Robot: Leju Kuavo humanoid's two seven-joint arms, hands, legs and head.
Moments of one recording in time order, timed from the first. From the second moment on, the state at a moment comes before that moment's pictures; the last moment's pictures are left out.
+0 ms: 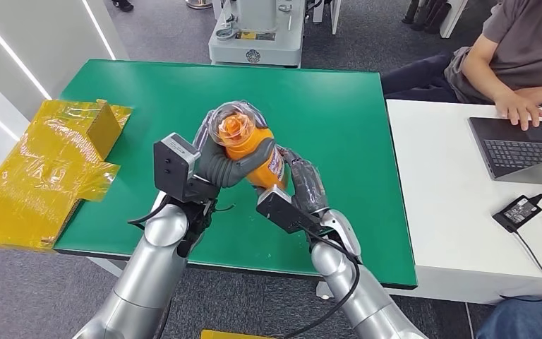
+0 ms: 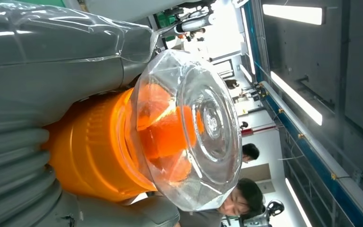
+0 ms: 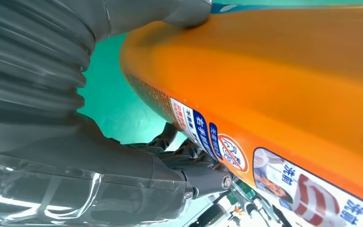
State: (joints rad) left arm -0.54 -0.22 -0.47 -0.80 -0.04 -0.08 -0.38; right arm -0.48 0.18 0.48 -0.71 0.62 -0.23 -0.54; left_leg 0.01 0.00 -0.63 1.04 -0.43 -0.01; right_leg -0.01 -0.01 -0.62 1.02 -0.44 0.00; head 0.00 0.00
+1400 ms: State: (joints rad) left arm -0.47 -0.16 -0.44 -0.82 -0.08 0.11 -0.41; right arm -0.12 0.11 0.51 -1.60 0.12 -0.68 -0.70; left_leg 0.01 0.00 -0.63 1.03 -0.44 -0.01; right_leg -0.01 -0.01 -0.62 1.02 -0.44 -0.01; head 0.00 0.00
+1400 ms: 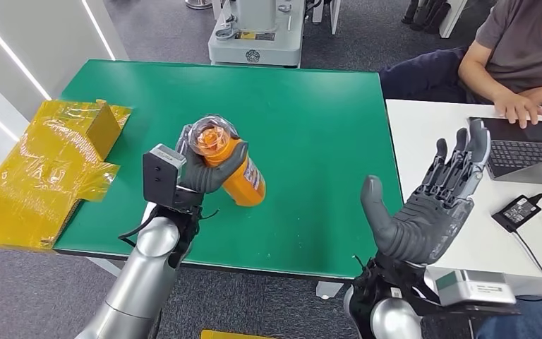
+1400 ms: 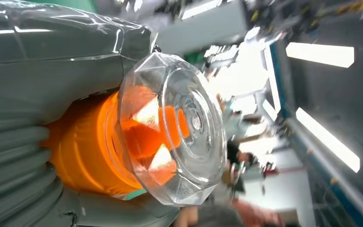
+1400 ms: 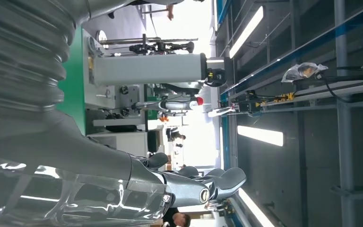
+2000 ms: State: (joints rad) left arm -0.54 0.12 -0.42 -0.92 -0.85 0.50 -0.30; right arm -0.11 0.07 0.55 -1.63 0.08 -0.67 -0.70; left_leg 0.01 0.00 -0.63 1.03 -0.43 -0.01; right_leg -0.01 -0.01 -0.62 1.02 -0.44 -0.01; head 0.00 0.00
